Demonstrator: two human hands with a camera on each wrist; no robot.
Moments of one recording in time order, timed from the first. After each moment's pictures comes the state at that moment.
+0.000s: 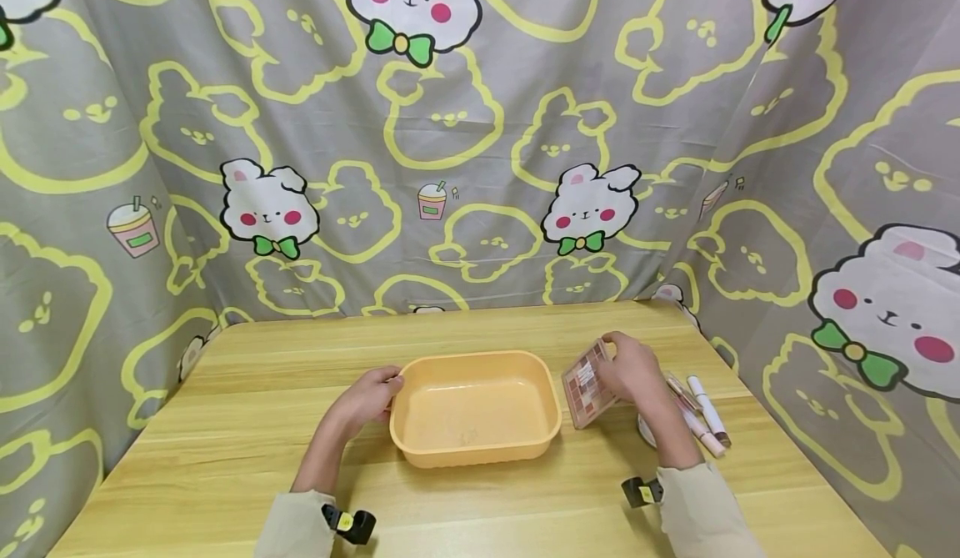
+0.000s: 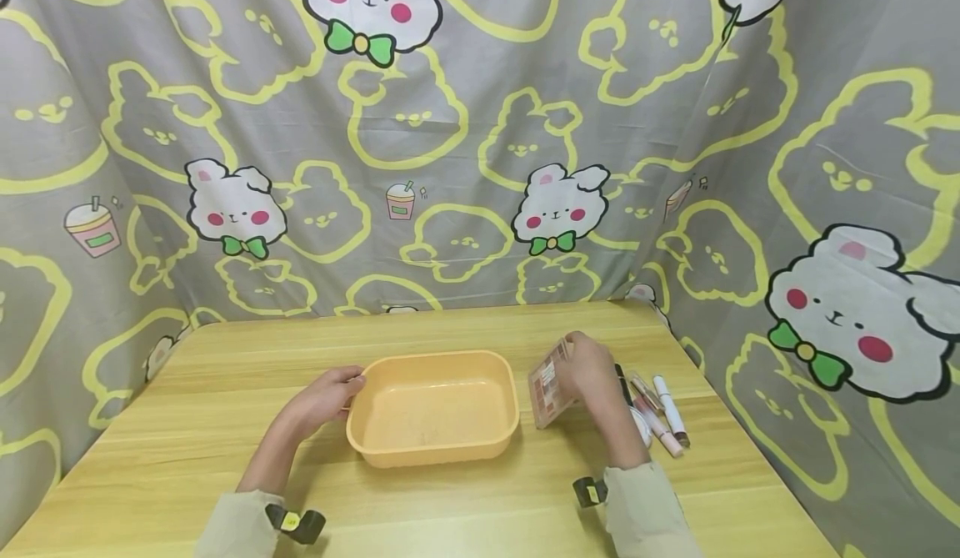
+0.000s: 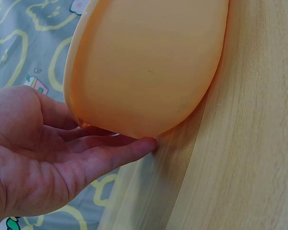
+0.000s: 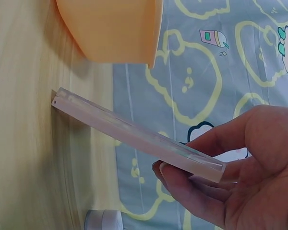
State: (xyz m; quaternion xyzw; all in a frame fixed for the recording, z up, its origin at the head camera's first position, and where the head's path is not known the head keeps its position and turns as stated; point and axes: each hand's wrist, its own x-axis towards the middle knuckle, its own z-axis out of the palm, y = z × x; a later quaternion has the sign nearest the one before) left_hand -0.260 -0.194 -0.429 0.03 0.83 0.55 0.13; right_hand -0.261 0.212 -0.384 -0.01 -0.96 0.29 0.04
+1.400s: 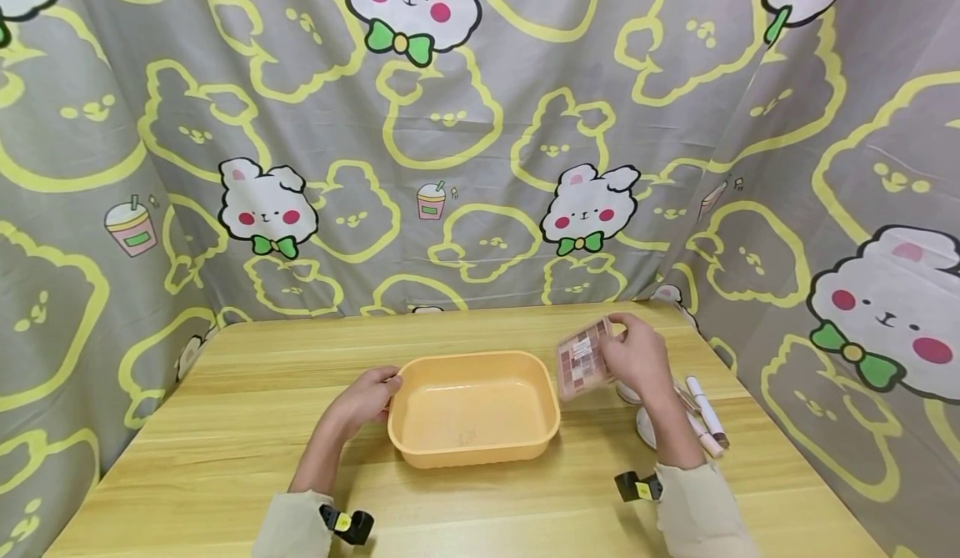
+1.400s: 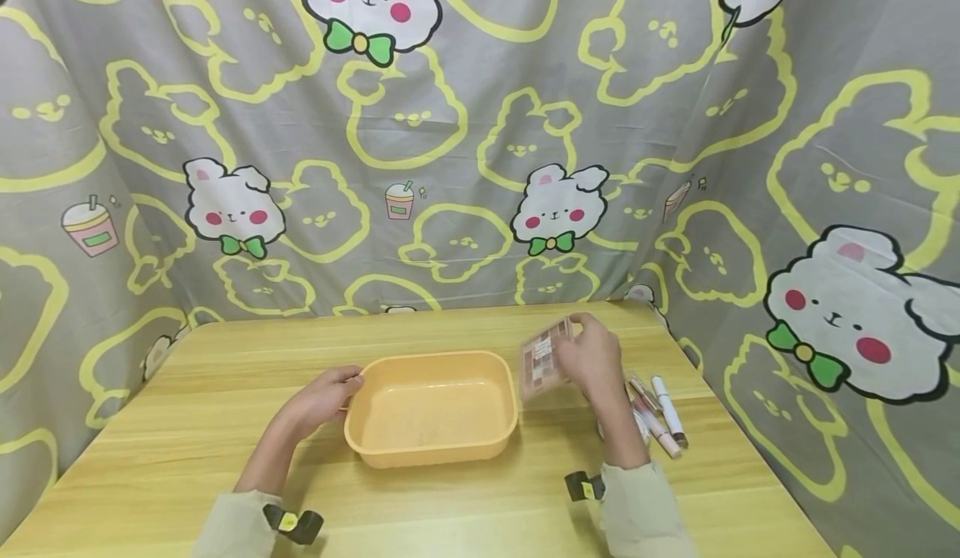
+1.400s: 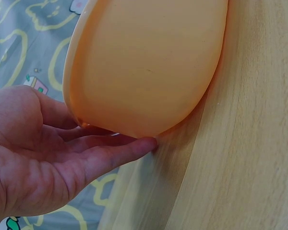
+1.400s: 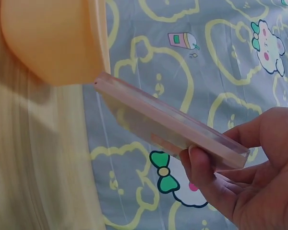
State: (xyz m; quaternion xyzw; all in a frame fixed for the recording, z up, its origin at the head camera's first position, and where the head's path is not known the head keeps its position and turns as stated) left_hand -0.258 -0.194 -0.427 0.04 0.83 0.54 0.14; right_hand -0.254 0.209 -0.360 -0.04 -0.92 0.38 0.12
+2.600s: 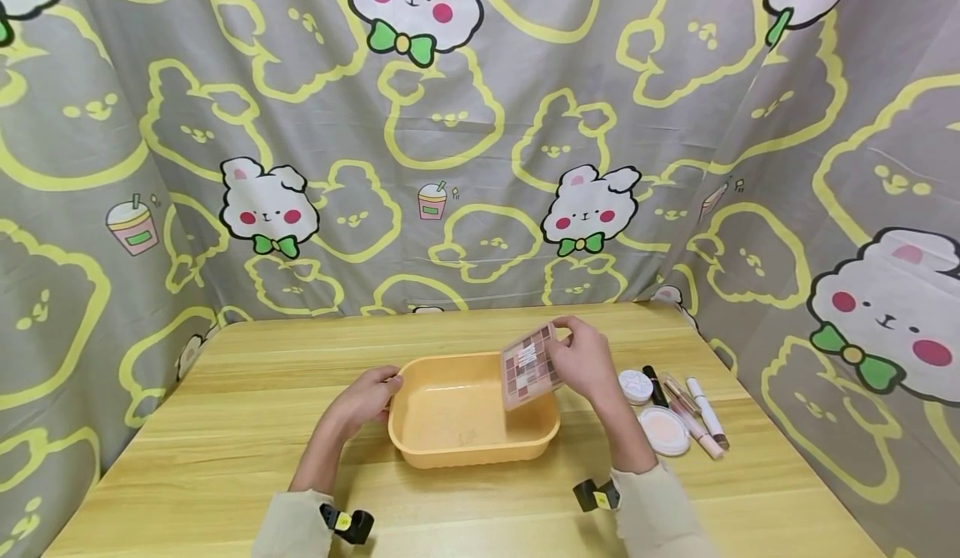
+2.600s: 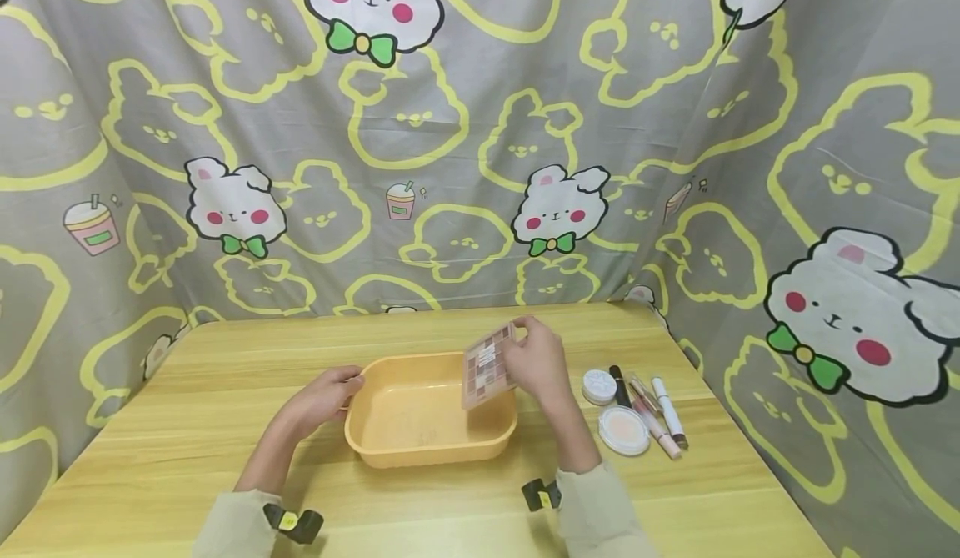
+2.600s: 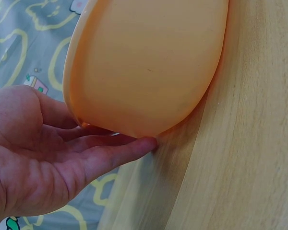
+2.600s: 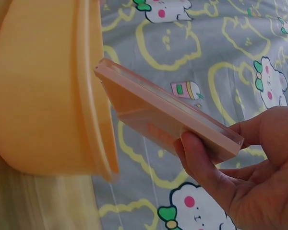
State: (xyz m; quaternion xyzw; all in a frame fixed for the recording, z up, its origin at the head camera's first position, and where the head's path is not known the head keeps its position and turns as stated) left_hand -0.257 -0.195 -0.425 0.03 0.83 0.54 0.14; right_hand -0.257 0.142 -0.366 0.02 -0.89 0.44 0.13
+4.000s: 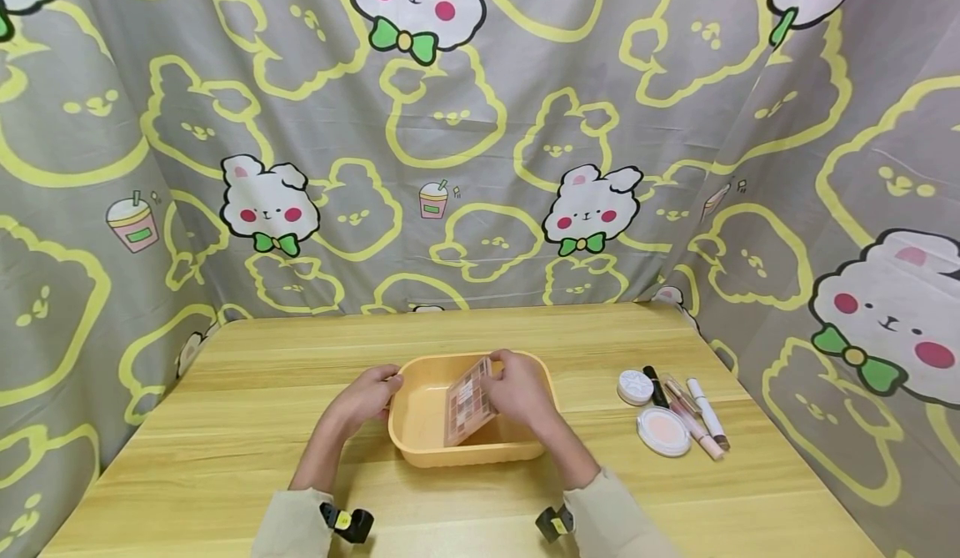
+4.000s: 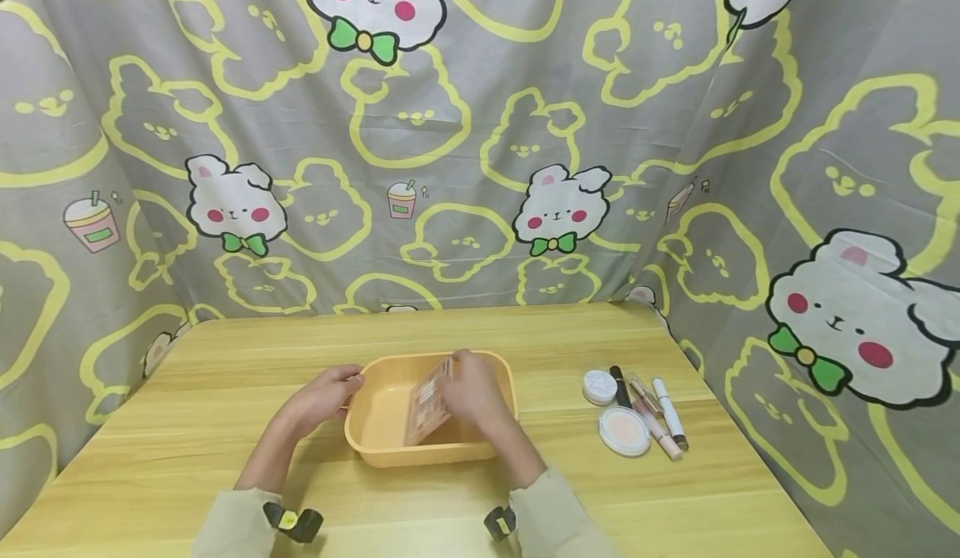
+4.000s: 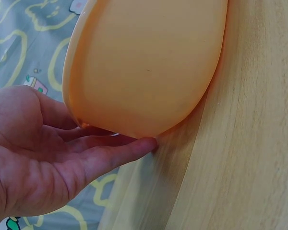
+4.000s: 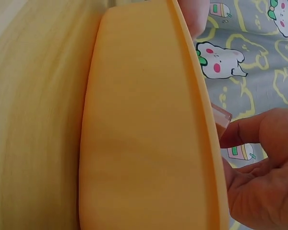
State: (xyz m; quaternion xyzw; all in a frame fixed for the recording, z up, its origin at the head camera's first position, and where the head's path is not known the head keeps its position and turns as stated) left_hand -0.260 -0.193 -0.427 0.03 0.82 0.55 0.14; right_hand -0.248 0.066 -0.404 0.10 -0.88 0.47 0.01
